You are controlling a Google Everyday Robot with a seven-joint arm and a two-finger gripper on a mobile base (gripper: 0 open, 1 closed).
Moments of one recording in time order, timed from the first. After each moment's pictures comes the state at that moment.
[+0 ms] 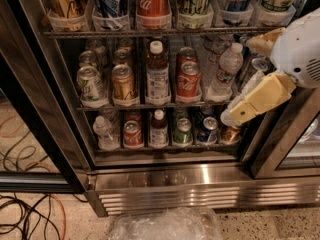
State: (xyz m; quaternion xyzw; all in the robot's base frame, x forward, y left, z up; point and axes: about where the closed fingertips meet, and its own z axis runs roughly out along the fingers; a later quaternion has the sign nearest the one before) arm 0.447 -0.140 0.992 -0.53 0.76 0.10 0.36
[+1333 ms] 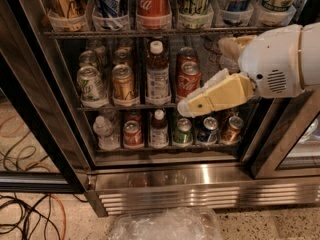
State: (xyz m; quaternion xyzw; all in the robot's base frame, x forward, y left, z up) arm 0.453 -0.078 1.001 -0.46 0.73 0.21 0.47
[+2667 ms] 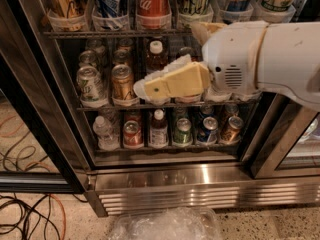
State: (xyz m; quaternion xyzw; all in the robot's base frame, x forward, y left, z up) arm 0.460 -0.019 1.031 -0.42 0.68 0.24 0.55
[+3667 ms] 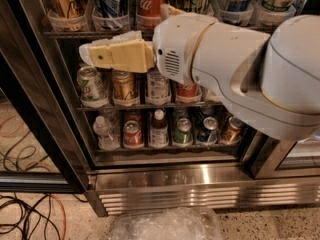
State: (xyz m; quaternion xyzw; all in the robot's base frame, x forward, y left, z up) arm 0.489 0.047 1.066 -0.32 0.65 0.27 0.64
